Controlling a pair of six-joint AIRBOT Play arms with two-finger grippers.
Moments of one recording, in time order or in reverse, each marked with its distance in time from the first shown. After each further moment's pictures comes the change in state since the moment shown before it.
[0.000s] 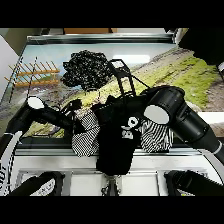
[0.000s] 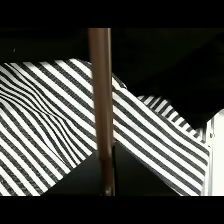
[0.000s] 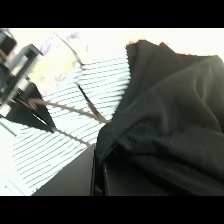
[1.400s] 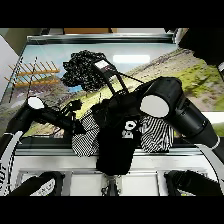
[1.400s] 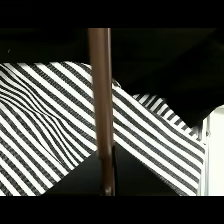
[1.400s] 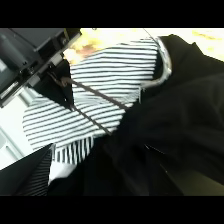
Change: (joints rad) left arm 0.000 0.000 0.000 0.001 -0.011 0.001; right arm 0.011 -0.064 0.169 0.076 0.198 -0.200
